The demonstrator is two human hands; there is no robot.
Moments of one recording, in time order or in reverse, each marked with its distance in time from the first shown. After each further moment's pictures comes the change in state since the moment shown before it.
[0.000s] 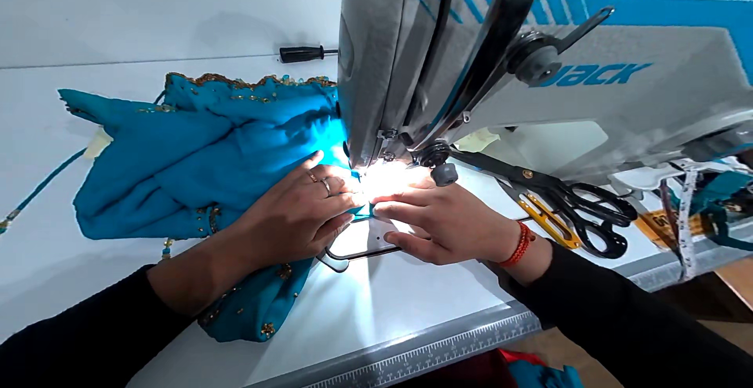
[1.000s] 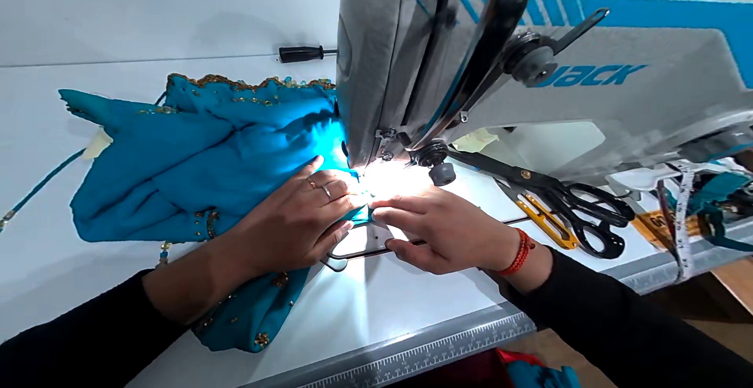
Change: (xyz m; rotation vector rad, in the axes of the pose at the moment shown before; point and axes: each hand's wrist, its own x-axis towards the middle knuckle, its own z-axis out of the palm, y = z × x) left_hand -0.002 0.009 0.000 0.025 -0.051 -0.023; right_hand 0.001 -0.007 0.000 0.101 0.017 -0.029
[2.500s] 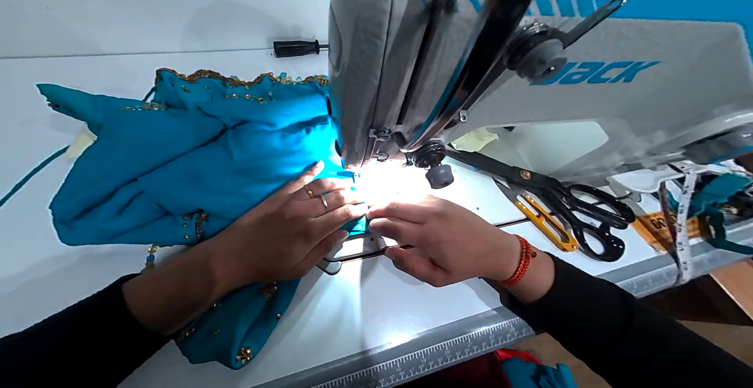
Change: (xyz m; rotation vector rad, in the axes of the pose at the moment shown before) left_hand -0.006 0.002 0.000 -0.030 -0.062 0.031; right_hand -0.003 -0.004 0.001 0.048 -0.011 -0.030
